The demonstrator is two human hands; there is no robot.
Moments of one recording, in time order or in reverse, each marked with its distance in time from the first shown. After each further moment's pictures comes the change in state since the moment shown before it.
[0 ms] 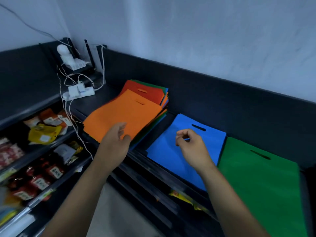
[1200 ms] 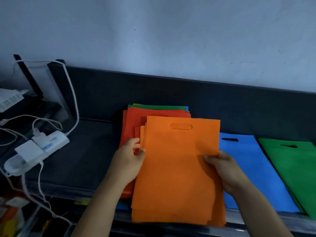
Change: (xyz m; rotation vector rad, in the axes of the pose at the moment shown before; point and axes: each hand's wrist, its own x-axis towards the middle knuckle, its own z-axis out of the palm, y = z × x) left_hand 0.311 -0.102 -0.089 0.120 -0.490 0.249; right_hand 0.110 -0.033 0.171 0.369 0.471 0.400
